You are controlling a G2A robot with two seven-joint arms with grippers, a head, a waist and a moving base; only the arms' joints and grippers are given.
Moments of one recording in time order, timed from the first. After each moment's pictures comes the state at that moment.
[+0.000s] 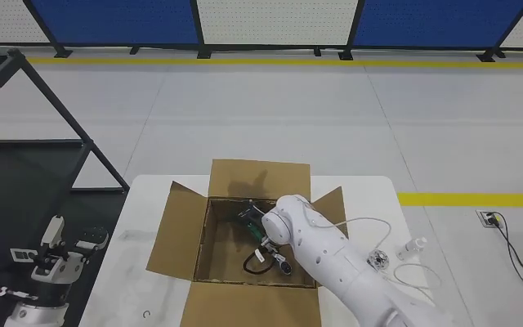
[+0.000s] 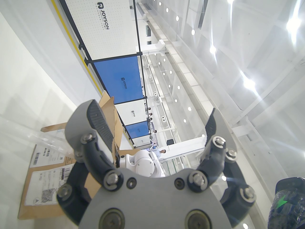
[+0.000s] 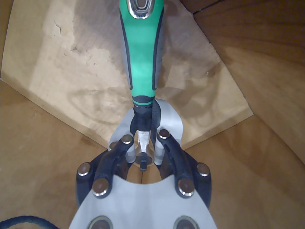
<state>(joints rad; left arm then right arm) 1.54 -1.15 -1.97 -1.87 -0.55 -0.22 -0.40 -0.19 -1.69 0.51 -0.57 -0.75 -0.11 1.17</state>
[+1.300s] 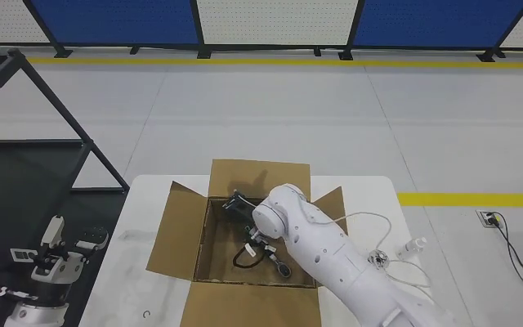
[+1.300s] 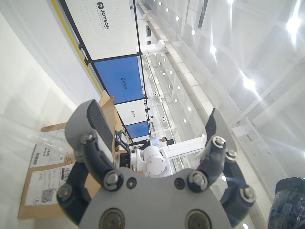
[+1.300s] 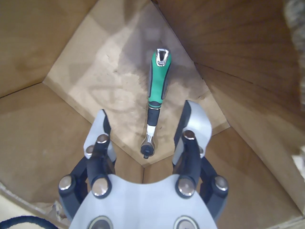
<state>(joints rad) 1.54 -1.15 -1.97 -1.87 -0.55 -0.22 -0.40 -0.21 -1.65 0.63 -0.82 -0.85 -0.14 1.23</state>
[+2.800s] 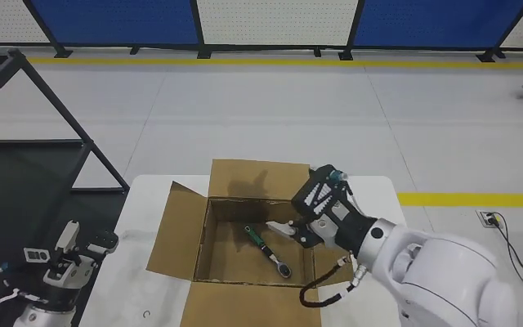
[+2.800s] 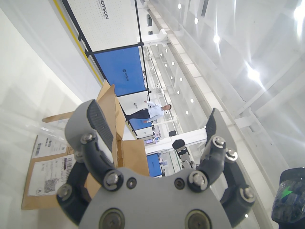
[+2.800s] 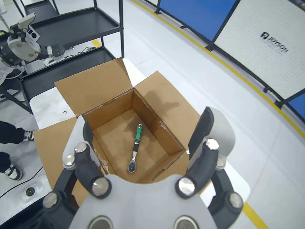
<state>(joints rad) 1.56 -1.15 -1.94 -1.88 -0.52 -0.25 -0.47 -0.83 -1.40 1.35 -2.24 -1.03 -0.34 1.18</state>
